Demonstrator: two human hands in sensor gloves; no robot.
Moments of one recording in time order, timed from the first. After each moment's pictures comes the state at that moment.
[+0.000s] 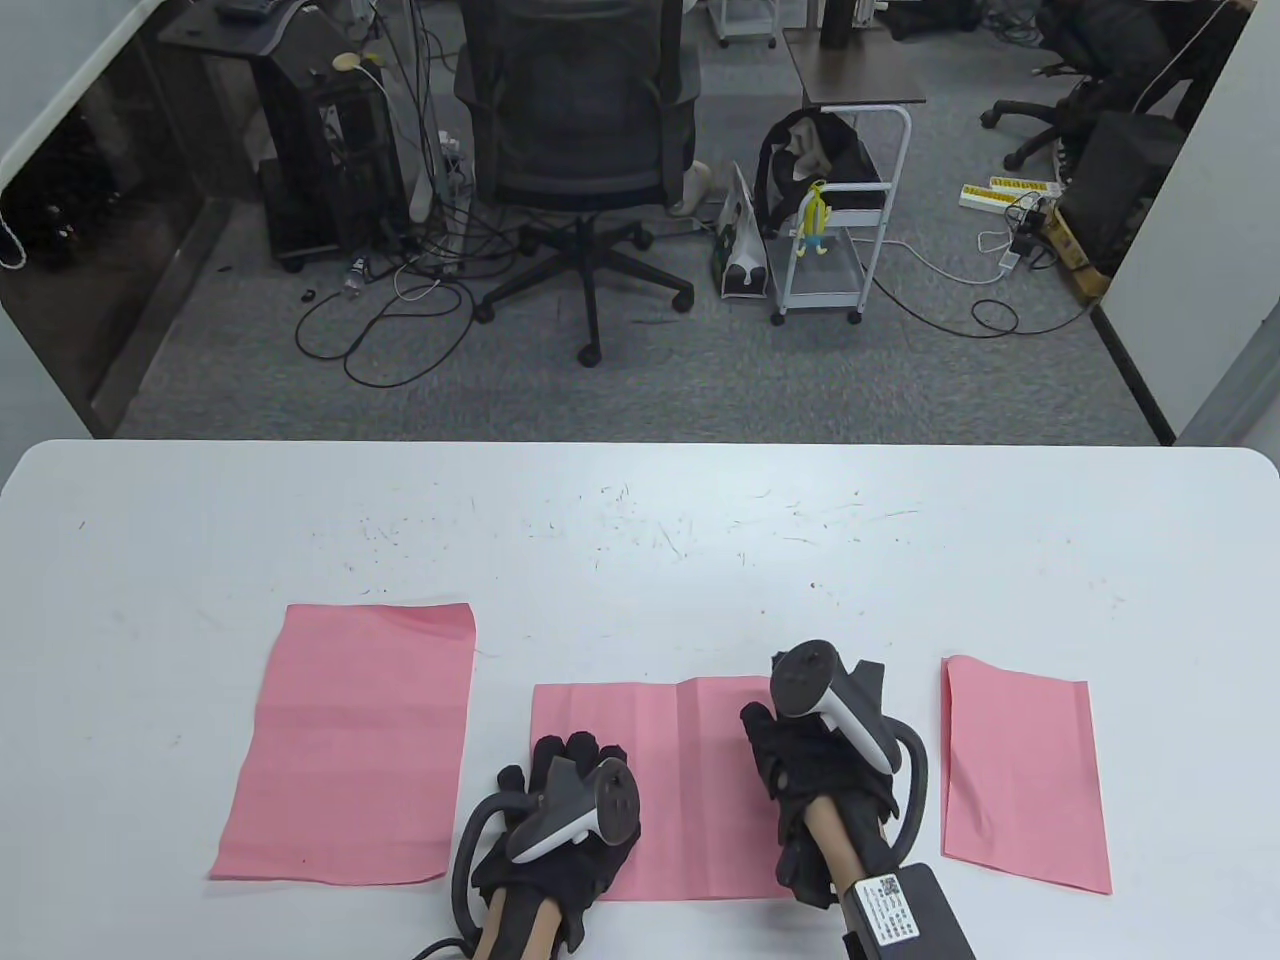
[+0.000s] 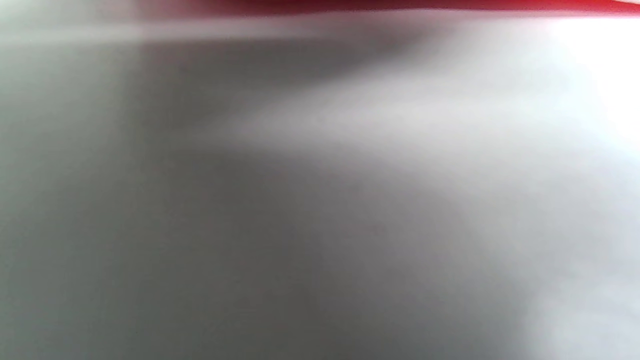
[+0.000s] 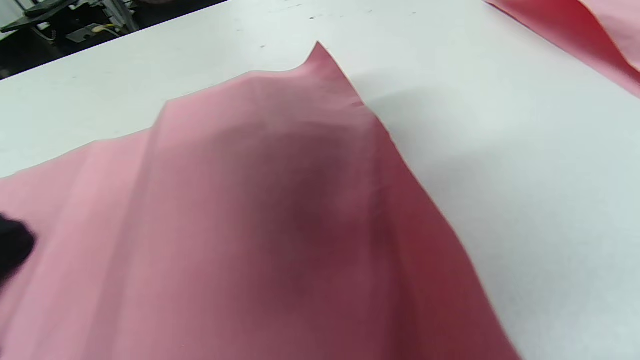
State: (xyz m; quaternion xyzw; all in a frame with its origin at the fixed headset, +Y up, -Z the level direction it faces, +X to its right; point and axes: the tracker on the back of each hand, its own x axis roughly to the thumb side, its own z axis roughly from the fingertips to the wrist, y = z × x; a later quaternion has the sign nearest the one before) left_hand -0.095 -0.801 -0.293 -0.28 -0.09 -0.01 0.96; right_hand 0.148 -0.728 -0.351 -0.13 0.24 0.95 0.15
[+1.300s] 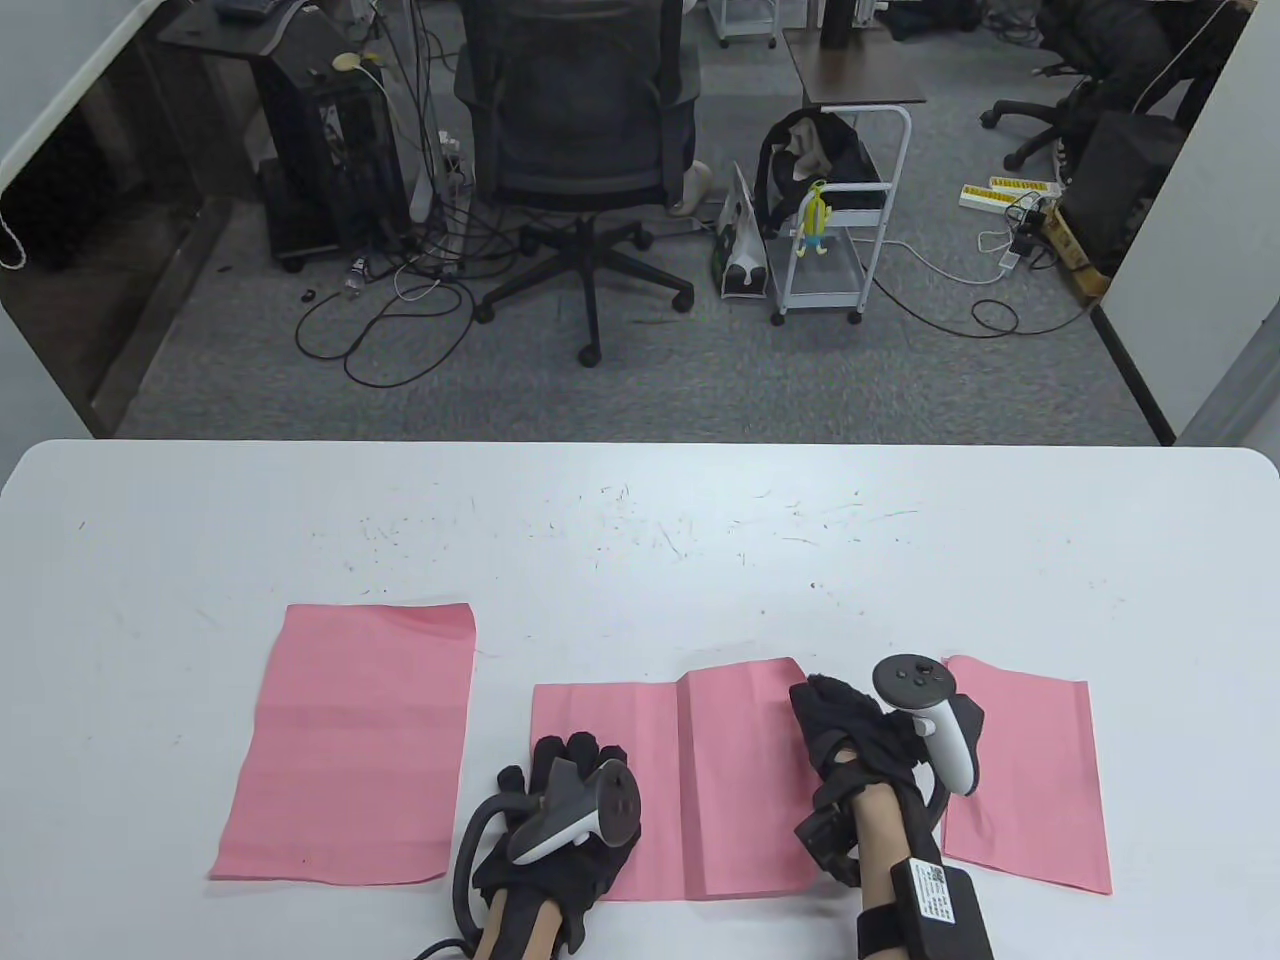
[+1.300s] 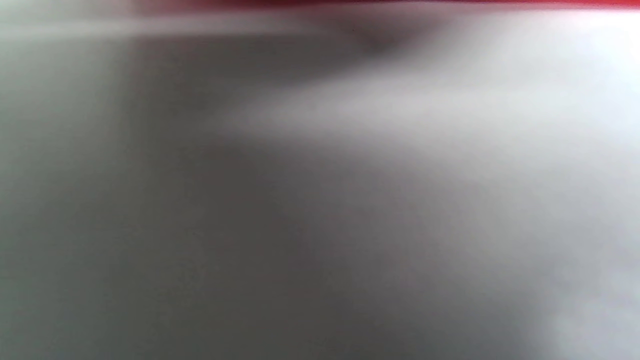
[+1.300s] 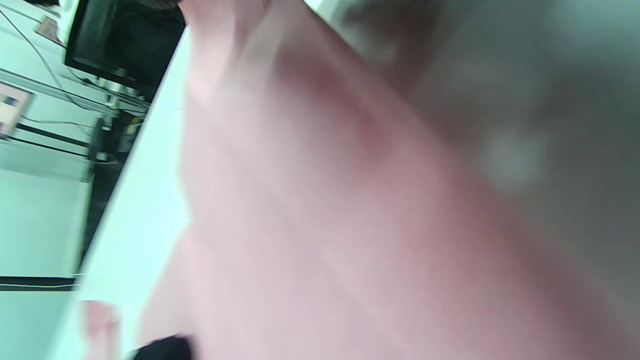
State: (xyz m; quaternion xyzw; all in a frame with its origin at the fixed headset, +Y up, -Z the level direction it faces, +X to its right) left_hand -0.094 -0.803 -0.294 -0.28 -0.09 -0.01 0.96; right_hand 0.209 -0.777 -0.352 -0.13 0.27 0.80 0.52
